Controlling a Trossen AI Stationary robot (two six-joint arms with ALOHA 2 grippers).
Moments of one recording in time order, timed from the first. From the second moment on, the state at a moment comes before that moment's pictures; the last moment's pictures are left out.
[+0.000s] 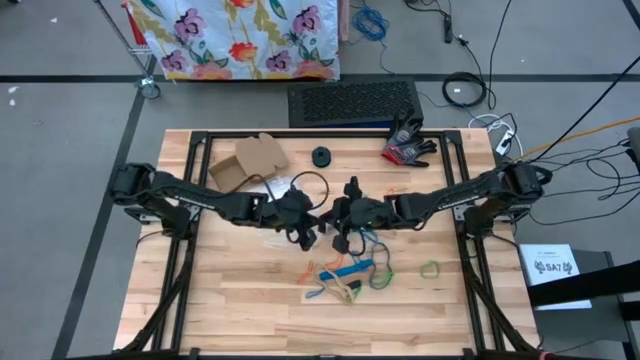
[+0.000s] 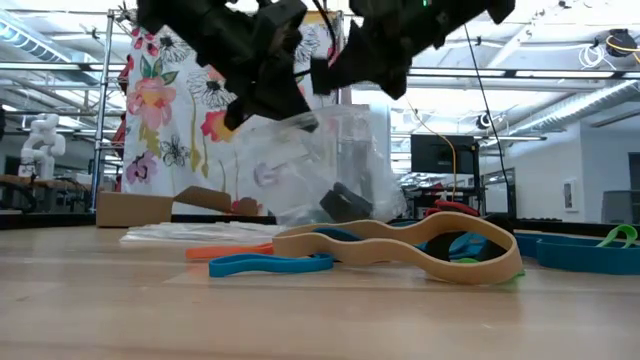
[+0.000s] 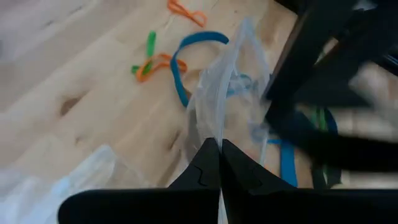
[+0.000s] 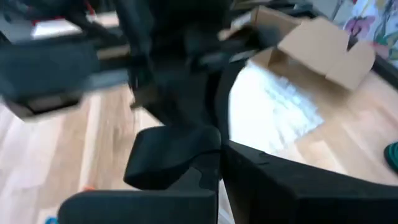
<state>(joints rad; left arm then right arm) -0.09 1.52 0.93 -0.06 -0.19 -0.56 0.12 1.59 1.03 0.03 0.28 0.25</state>
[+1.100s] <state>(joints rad) -0.05 1.53 0.98 -0.04 -0.16 -0.46 -0.02 1.63 1.03 -0.10 0.06 0.32</state>
